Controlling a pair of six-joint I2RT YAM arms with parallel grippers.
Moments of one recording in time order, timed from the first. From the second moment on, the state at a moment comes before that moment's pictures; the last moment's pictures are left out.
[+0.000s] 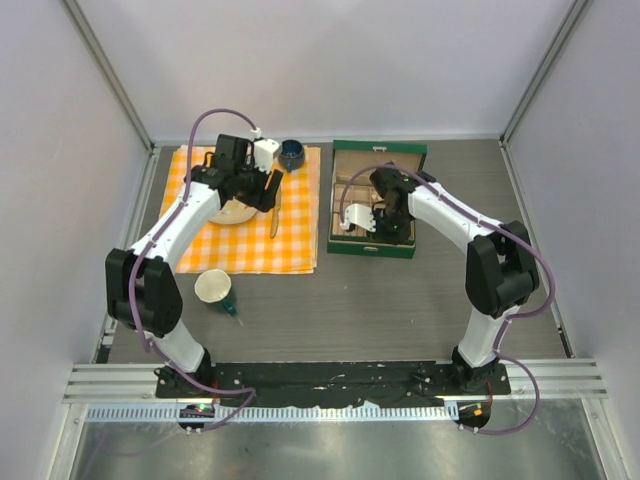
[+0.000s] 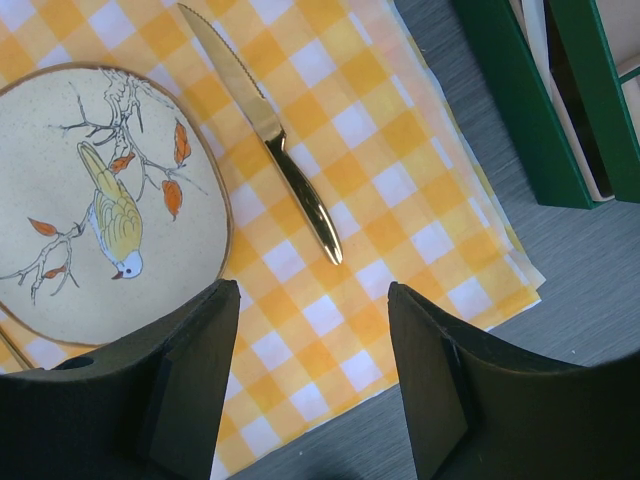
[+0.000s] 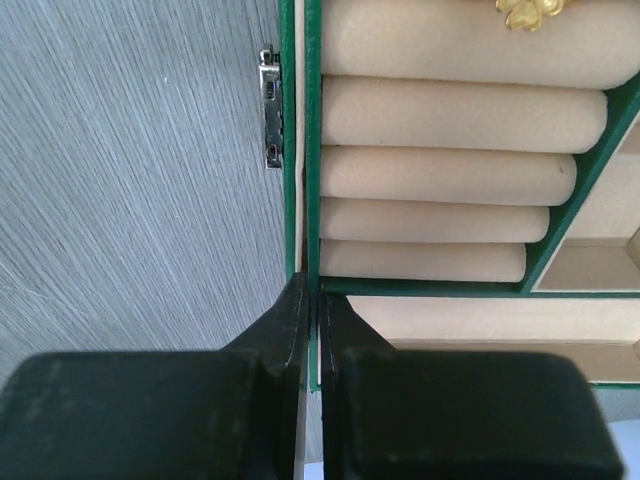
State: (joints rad) left arm -0.29 1.66 1.45 -0.61 0.19 0.21; right arm 0.44 1.80 1.43 -0.98 -0.06 -1.07
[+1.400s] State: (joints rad) left arm -0.28 1.67 1.45 -0.61 0.20 0.21; right arm 0.41 1.76 1.46 -0.98 -0.08 -1.05
